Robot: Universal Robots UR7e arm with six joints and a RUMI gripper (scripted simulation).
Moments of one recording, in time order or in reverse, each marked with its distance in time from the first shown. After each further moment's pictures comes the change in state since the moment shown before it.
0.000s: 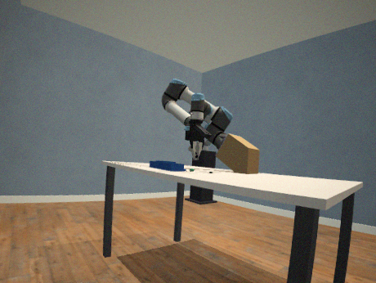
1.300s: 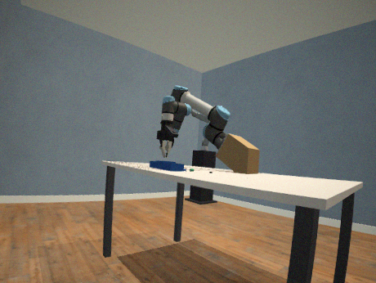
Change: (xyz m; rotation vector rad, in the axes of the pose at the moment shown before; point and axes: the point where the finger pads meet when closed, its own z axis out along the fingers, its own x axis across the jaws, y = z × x) arm 0.087 0.186 -0.001 -0.005 0.000 0.013
